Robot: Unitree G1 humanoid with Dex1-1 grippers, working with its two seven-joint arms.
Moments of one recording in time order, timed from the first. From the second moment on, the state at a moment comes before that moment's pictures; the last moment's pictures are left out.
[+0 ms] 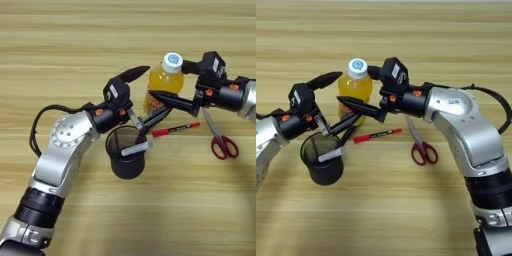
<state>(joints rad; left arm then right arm) -0.24 0.26 -0.22 -0.13 -0.30 -0.01 -0.74 -0.42 -0.46 0.13 -0.35 0.41 0.46 0.88</state>
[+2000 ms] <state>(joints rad) -0.22 0.26 -0.23 -0.12 -0.28 -0.01 -0.76 -0.42 -0.47 0.15 -0.36 0.41 0.47 0.88</state>
